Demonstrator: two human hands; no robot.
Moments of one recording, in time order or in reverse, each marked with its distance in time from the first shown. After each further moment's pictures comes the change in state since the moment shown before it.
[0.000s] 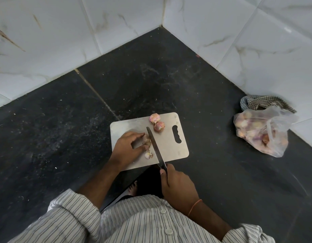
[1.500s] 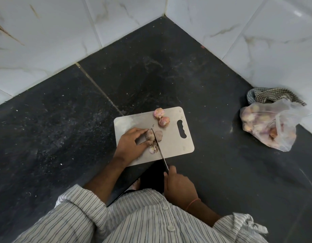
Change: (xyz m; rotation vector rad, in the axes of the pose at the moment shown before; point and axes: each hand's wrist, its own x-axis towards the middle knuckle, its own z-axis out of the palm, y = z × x) left_hand -0.002 -0.001 -0.003 -0.020 0.007 0.057; right_hand 0.005 0.011 0.042 -0.066 -0.131 0.080
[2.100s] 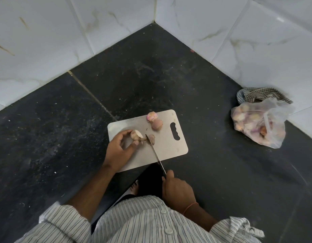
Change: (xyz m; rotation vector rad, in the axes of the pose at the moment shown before) left_hand -0.013 -0.002 -0.009 -0.345 0.085 -0.187; right_hand -0.005 0.011 0.008 -0.064 0.034 0.042
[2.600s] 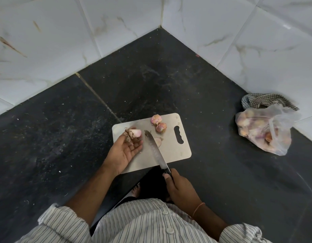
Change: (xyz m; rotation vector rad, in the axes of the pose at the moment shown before) left_hand 0.006 0.024 -0.001 -0.981 -0.048 -0.531; right_hand 0.010 0.014 -0.009 0.473 0.021 -0.113
